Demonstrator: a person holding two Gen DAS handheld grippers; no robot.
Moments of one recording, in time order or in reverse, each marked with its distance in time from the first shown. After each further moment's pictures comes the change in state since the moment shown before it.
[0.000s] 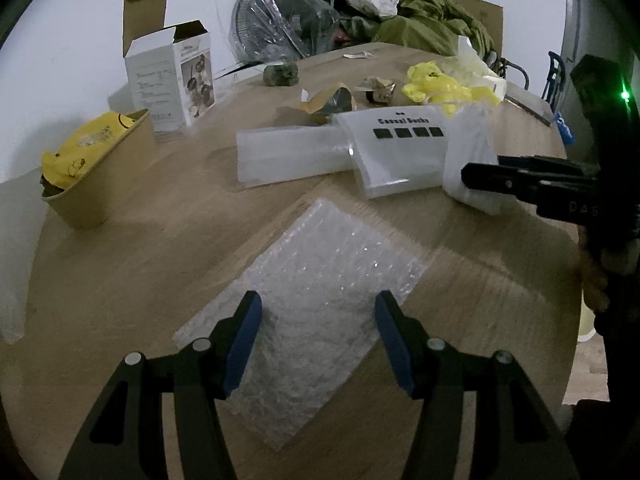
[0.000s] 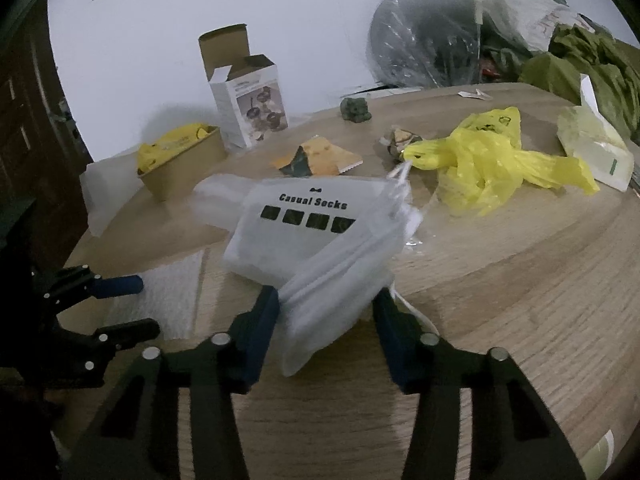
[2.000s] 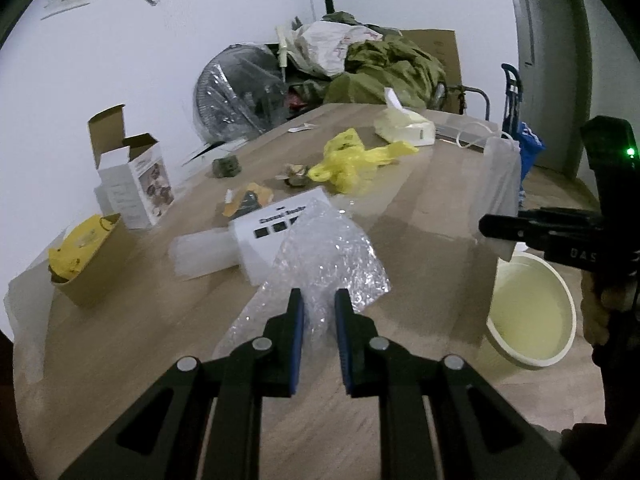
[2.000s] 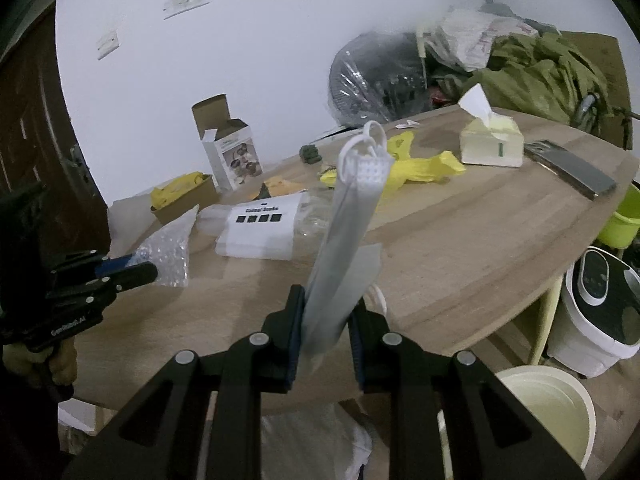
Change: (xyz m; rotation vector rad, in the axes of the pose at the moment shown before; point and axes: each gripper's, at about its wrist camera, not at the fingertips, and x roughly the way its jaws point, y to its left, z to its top) left arm -0.063 -0.102 0.019 0.127 -0.220 -0.008; right arm -0.123 -0.060 -0.066 0.100 -0.177 -0.022
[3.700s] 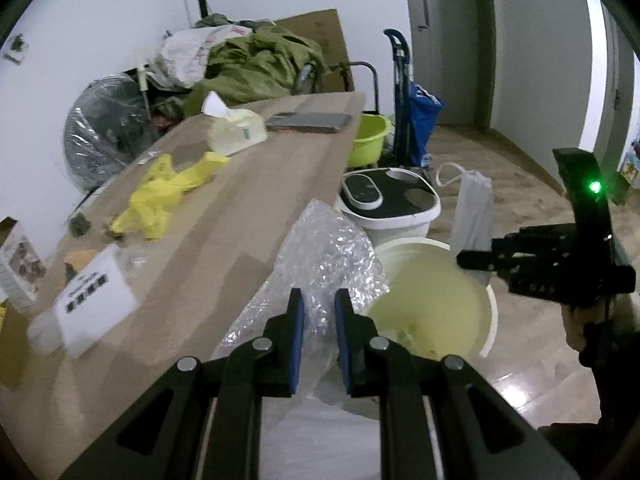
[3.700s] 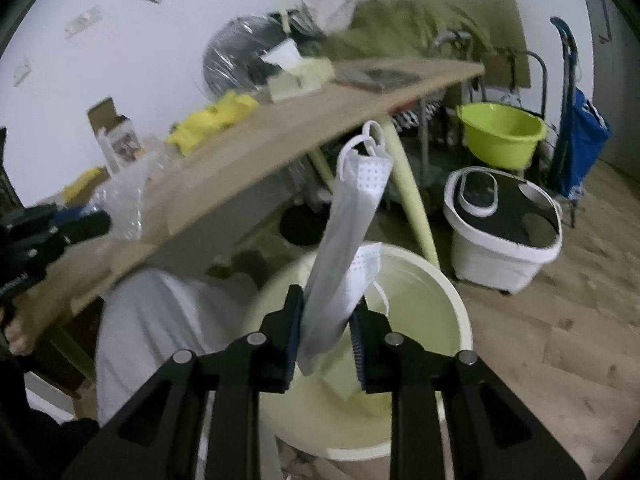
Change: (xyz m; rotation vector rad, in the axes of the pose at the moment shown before) left arm 0.037 -0.167 0.021 0.250 0.026 -0.290; right arm -0.099 -0.122 -0.108 0.198 0.085 -0.327
